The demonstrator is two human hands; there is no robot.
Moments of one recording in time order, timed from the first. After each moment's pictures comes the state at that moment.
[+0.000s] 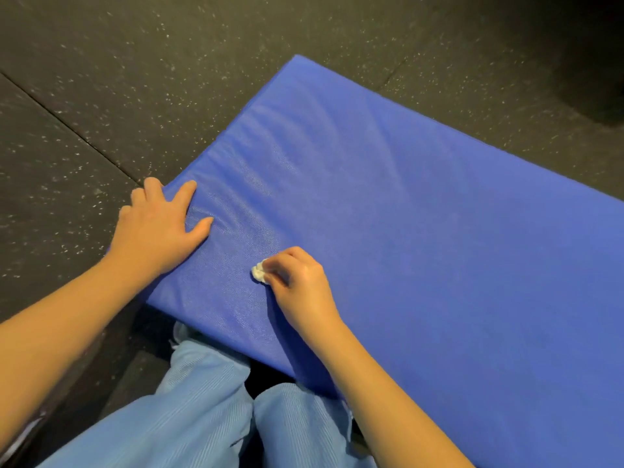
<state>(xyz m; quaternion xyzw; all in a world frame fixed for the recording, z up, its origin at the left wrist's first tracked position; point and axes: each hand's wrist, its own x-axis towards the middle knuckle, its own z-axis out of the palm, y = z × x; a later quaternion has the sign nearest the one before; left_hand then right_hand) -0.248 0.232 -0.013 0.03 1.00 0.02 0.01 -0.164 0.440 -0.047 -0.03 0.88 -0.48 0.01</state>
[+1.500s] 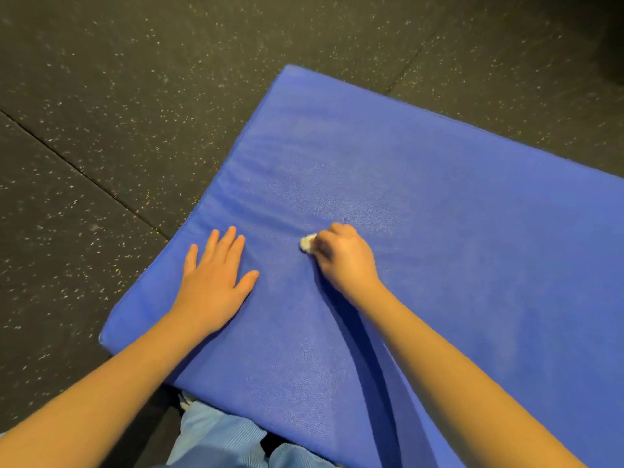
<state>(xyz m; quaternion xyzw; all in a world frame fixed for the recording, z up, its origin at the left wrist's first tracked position) -0.256 0.268 -0.069 0.08 0.97 0.07 0.21 -0.274 0.496 -0.098 -0.05 0.96 -0.27 0.01</state>
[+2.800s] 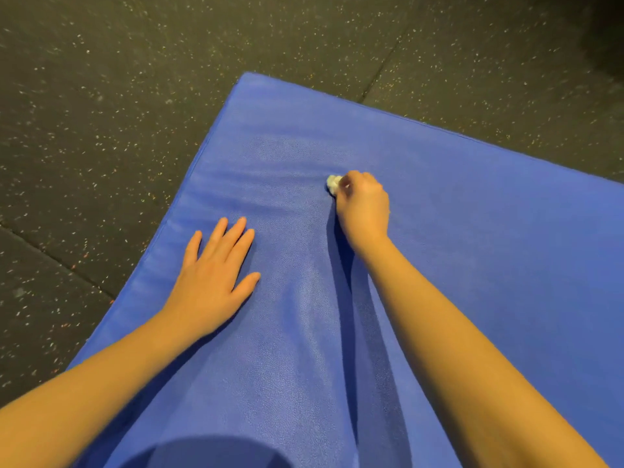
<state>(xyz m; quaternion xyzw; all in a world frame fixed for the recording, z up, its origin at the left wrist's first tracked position) -0.345 0.306 -0.094 0.24 0.96 0.08 0.12 -0.407 0.560 -0.108 0.16 0.96 -0.24 -0.06</state>
